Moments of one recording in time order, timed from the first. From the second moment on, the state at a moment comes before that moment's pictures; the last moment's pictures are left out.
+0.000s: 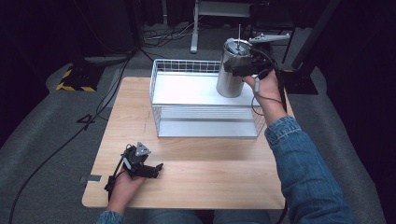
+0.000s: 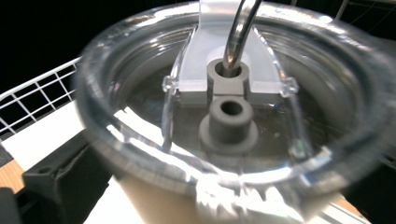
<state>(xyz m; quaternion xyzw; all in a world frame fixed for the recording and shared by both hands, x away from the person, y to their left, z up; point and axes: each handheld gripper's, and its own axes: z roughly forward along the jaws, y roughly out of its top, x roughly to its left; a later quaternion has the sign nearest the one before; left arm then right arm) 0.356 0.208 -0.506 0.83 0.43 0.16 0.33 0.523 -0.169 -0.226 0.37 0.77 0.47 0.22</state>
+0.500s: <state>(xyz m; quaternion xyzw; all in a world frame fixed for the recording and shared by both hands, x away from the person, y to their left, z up) 0.356 0.208 -0.506 0.83 0.43 0.16 0.33 0.484 -0.193 -0.215 0.36 0.77 0.48 0.23</state>
